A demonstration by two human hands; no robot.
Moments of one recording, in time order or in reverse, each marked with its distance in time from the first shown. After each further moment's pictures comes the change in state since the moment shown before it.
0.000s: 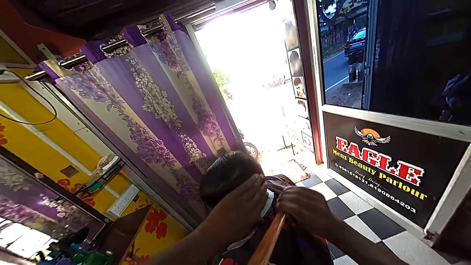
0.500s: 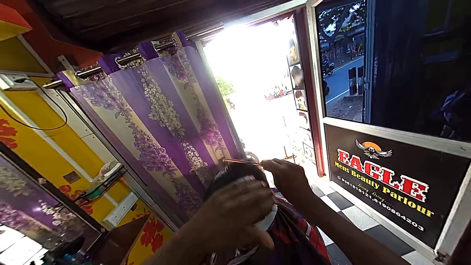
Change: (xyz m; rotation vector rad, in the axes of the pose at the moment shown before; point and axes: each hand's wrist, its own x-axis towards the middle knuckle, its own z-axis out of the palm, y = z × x) left_hand -0.004 -0.028 -0.055 -0.284 0.421 -0.071; right_hand 0.088 0.034 0.032 -0.280 -0.185 0.442
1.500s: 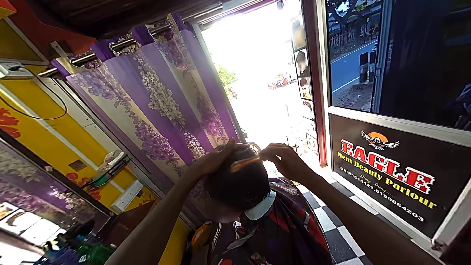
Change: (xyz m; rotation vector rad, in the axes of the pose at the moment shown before) left_hand 0.005 -0.105 0.028 -0.854 -0.282 -0.883; right_hand 0.017 0.050 0.022 0.560 -0.179 -0.165
